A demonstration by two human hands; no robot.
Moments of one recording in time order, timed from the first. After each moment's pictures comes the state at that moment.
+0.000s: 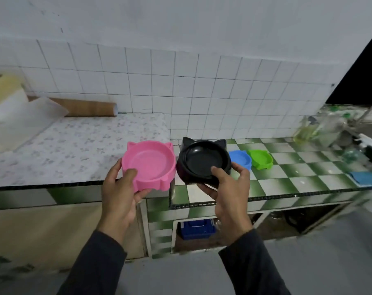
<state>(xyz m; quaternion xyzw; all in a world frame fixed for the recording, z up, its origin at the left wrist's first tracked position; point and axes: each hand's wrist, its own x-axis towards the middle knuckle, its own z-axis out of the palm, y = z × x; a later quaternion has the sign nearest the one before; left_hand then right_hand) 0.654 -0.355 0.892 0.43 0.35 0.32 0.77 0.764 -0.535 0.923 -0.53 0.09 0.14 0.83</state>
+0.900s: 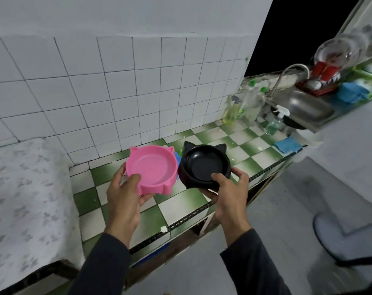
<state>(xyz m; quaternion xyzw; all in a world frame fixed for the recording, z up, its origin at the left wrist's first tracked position) 0.981 -0.463 0.847 0.47 0.30 0.14 0.82 1.016 -0.666 0.880 -0.53 0.25 0.00 0.81</state>
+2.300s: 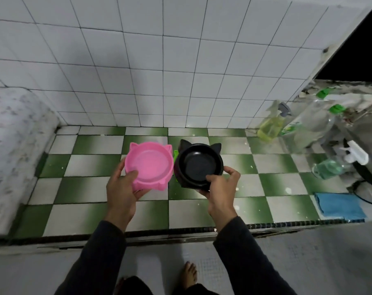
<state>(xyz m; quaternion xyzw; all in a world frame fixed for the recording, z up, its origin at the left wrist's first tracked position) 1.160 -0.603 0.751 0.37 0.43 0.26 0.78 1.292 -0.778 0.786 -0.63 0.18 0.24 0.71</state>
